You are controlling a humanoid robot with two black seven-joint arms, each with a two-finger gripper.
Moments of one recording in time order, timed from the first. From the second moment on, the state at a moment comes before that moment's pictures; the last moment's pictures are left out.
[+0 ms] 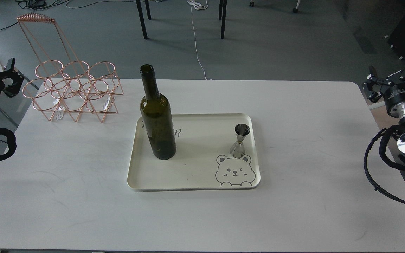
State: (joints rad) left arm -0.71 0.61 -0.64 -0.50 -0.33 -0.49 -0.47; right arm 0.66 -0.55 0.70 0.71 0.26 0.25 0.49
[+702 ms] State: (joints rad) left arm -0.70 0.60 -0.64 -0.50 -0.33 -0.49 -0.47; right arm 0.64 -0.65 0.67 0.91 0.21 0.24 0.49
